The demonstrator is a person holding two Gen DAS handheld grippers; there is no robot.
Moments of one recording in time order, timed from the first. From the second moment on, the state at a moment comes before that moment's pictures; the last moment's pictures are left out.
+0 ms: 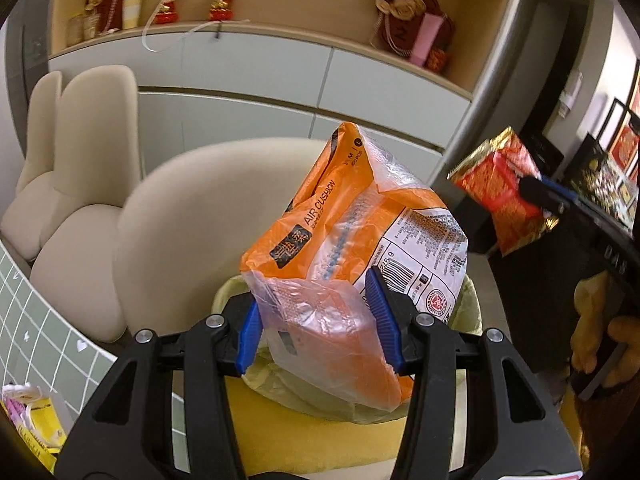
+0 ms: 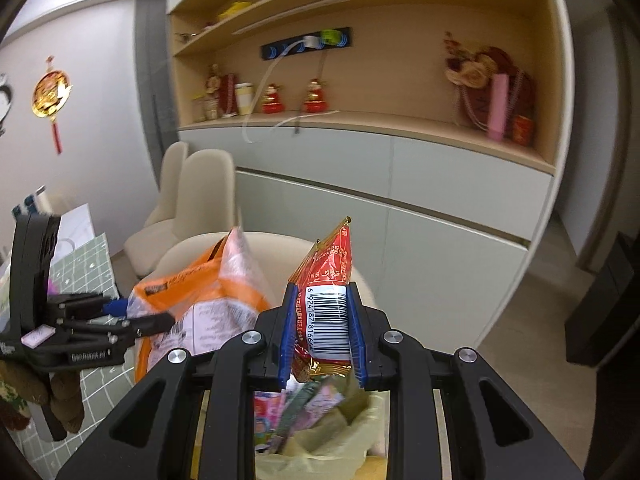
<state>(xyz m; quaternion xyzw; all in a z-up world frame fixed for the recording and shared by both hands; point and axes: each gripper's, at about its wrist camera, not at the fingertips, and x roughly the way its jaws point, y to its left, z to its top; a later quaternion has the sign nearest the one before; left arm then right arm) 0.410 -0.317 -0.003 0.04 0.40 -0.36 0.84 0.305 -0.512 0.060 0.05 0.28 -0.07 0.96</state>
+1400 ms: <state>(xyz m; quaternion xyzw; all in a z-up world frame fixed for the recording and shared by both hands) 0.357 -0.148 -0.010 -0.07 0.42 -0.24 0.87 0.368 -0.470 -0.077 0.02 0.49 -0.03 0.87</state>
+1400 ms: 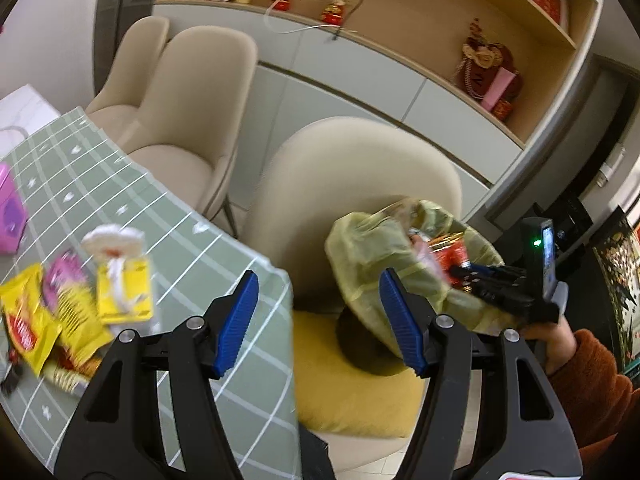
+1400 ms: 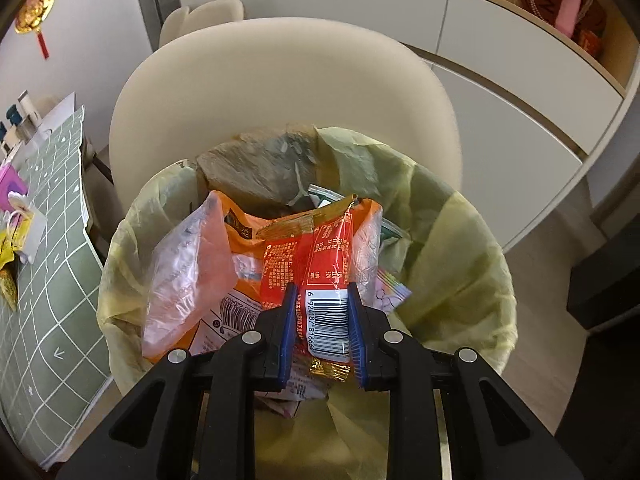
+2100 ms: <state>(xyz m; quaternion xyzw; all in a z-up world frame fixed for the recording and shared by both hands) 0.255 0.084 -0.012 -0.11 0.36 0.00 0.92 0.316 -0.342 0.028 0.04 0.31 0.13 0.94</state>
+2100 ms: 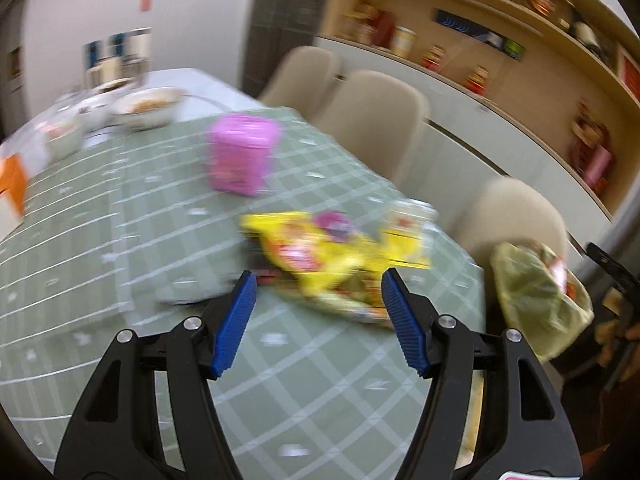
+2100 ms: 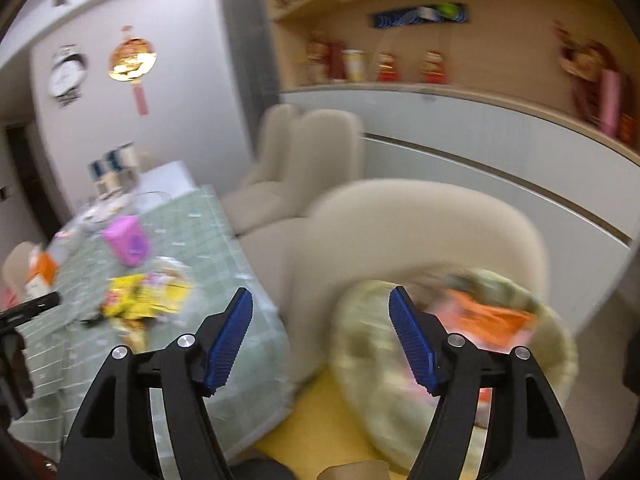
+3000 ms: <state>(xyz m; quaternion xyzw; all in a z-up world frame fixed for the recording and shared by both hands) 0.325 0.126 -0.098 -0.08 0.45 -0.06 0.89 0.321 -0.162 -0.052 -0.03 0.40 0.27 0.88</state>
